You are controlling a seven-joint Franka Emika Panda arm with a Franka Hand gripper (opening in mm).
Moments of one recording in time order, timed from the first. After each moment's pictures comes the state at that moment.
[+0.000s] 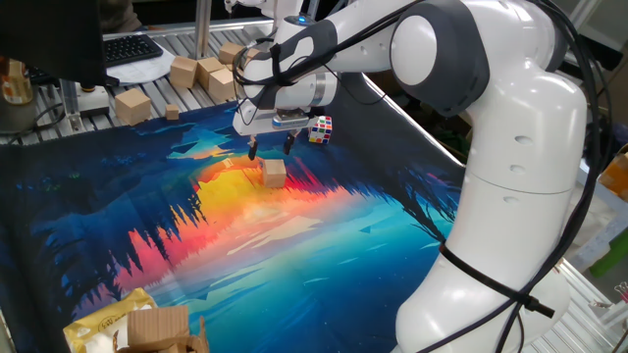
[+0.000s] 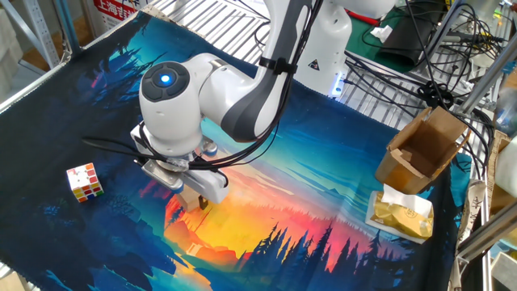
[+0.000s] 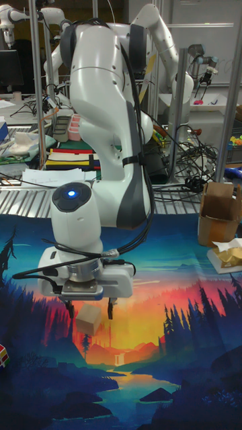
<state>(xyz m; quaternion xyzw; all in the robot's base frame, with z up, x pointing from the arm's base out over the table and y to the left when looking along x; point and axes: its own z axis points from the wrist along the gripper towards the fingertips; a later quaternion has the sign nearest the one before) 0.581 -0.058 0.119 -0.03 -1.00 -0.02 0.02</state>
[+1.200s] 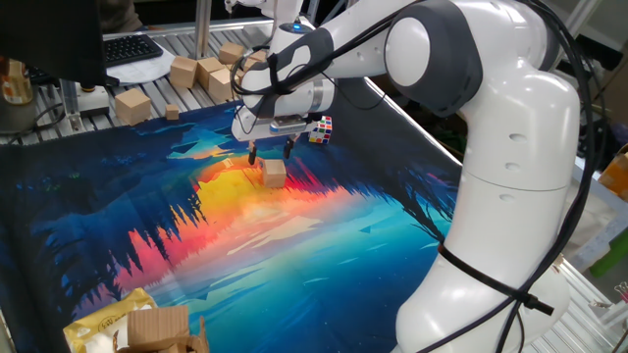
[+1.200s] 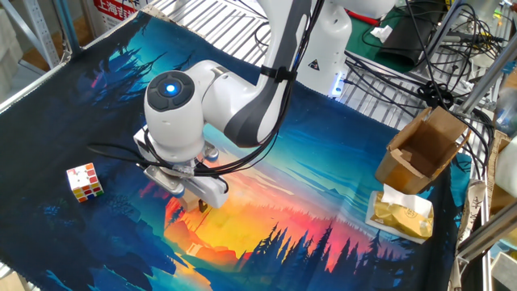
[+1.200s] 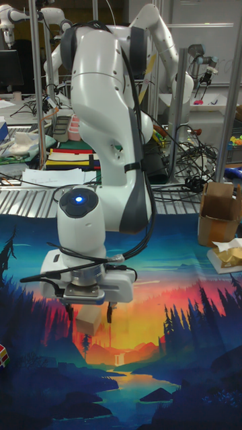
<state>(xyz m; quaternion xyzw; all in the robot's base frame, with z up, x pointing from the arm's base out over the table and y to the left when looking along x) 0.580 -0.059 0.108 -0.03 -1.00 0.00 0.02</state>
